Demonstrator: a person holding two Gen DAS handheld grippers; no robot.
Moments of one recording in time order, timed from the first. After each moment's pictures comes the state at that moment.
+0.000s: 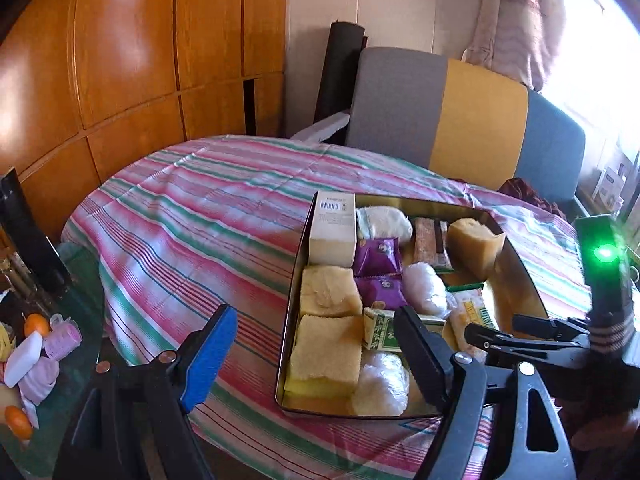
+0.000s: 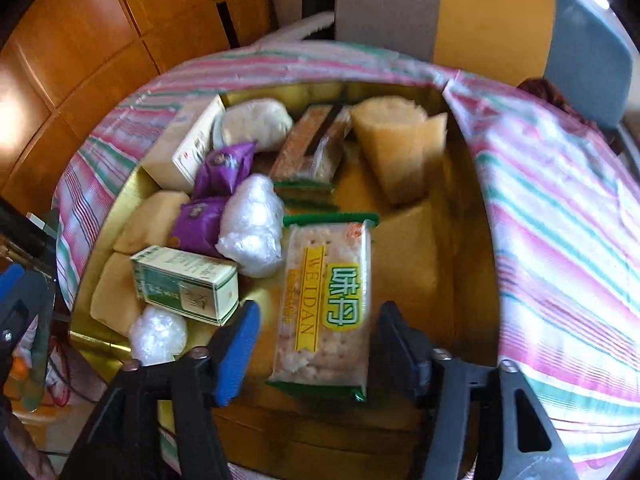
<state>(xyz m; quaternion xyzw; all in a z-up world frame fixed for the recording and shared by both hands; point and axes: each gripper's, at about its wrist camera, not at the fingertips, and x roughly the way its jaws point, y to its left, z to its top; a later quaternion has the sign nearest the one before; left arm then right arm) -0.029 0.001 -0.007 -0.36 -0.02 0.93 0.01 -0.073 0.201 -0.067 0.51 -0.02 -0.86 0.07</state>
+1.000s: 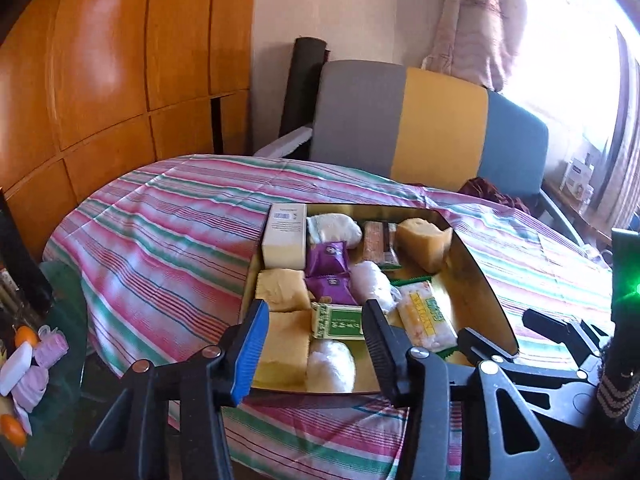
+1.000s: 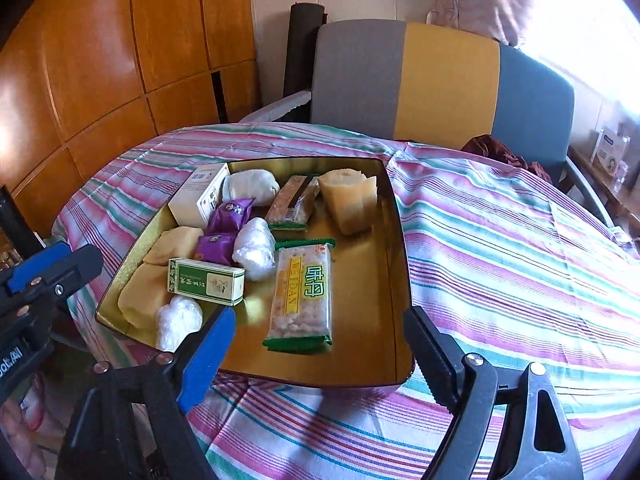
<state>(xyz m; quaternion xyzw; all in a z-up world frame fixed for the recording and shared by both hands) 0.002 0.025 0.008 -0.33 -0.01 0.94 0.07 0.005 0.204 -0.022 0.39 -0.01 -0.92 0.02</state>
